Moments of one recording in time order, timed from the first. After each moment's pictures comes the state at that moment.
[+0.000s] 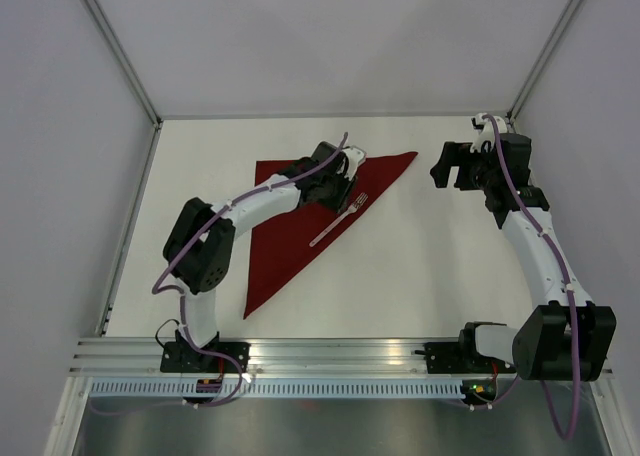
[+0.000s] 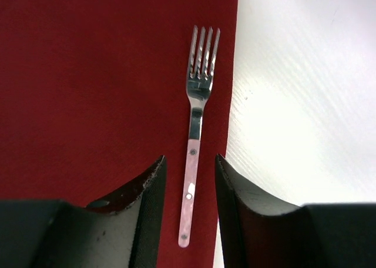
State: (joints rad) left arm -0.69 1.95 1.48 -0.39 0.05 -0.01; right arm -0.04 1.24 1.04 -0.31 -0.25 0.06
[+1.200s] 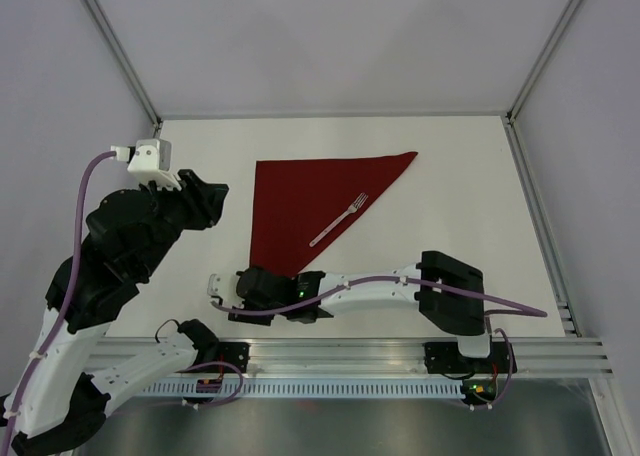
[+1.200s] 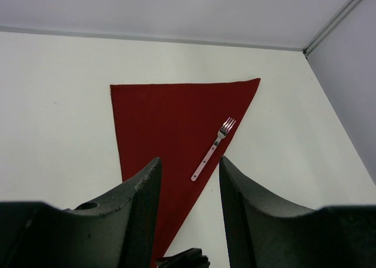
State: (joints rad) left arm -0.68 0.79 1.41 -0.84 -0.39 -0.38; right arm 1.37 1.91 1.37 -0.18 0.14 -0.18
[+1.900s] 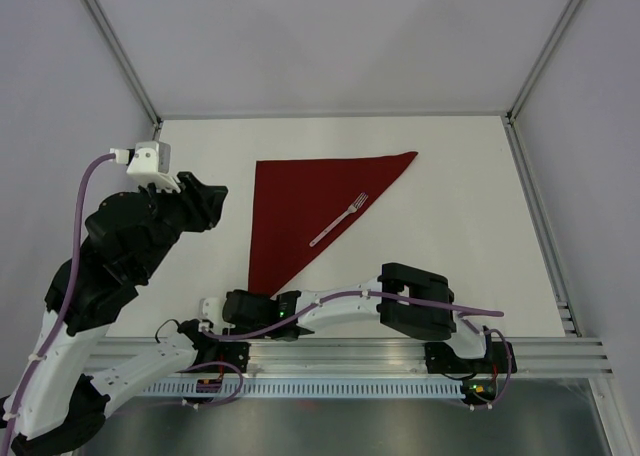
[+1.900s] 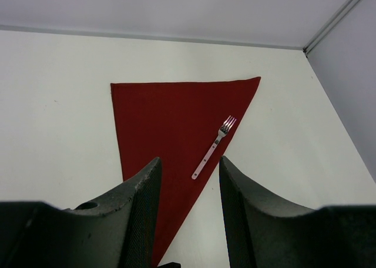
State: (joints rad) left arm -0.68 0.77 1.40 -0.84 -0.39 -0.38; right arm 1.46 2.13 1.46 -0.15 0.24 -0.24
